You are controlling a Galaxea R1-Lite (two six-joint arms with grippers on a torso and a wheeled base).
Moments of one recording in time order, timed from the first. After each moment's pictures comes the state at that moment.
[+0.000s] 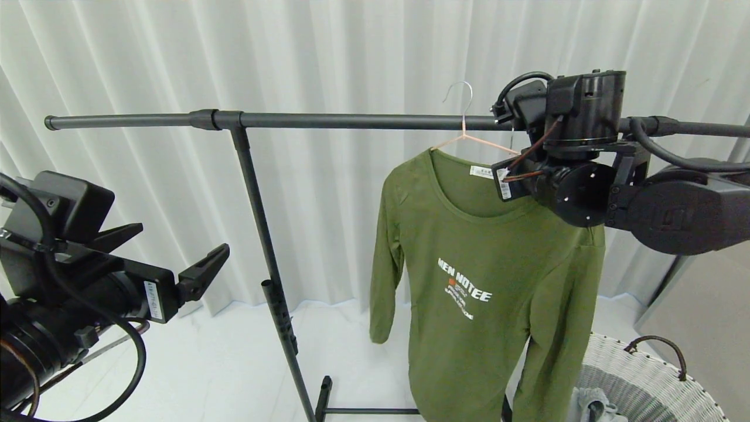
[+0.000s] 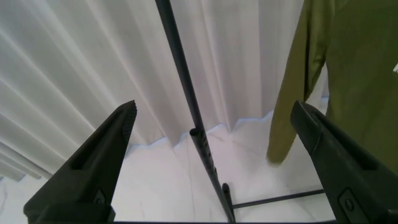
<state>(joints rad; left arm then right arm) -0.29 1.18 -0.45 -0.60 0.17 0.24 0.70 1.83 -1.42 -0.24 -0.71 -0.18</state>
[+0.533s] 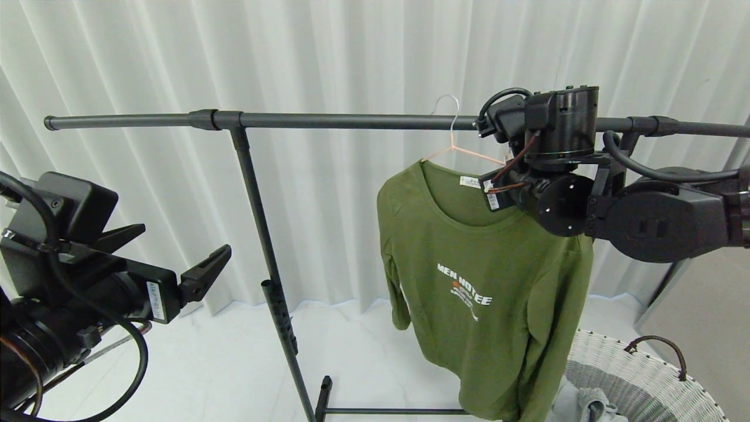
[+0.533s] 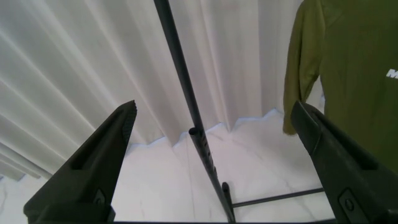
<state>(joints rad) -0.30 1.19 -0.45 -0.60 0.17 0.24 0.73 1.87 -1.42 -0.23 -0.71 -0.19</state>
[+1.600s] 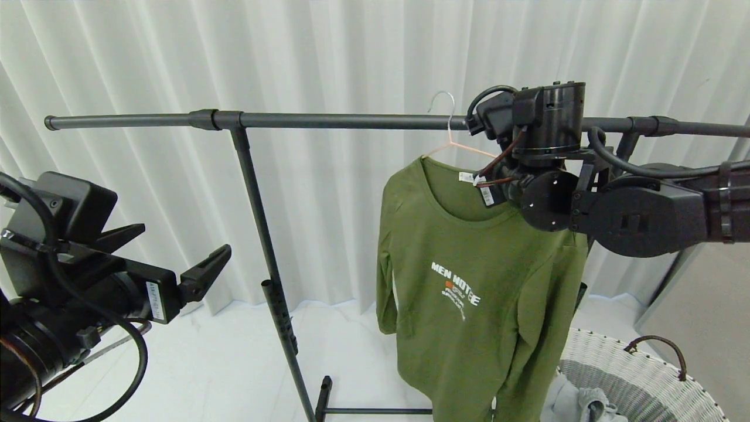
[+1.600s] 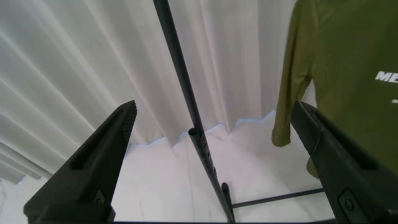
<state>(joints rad) -0.30 1.18 -0.45 -0.60 0.17 0.24 0.74 1.90 -1.48 -0.23 -0.78 -0.25</state>
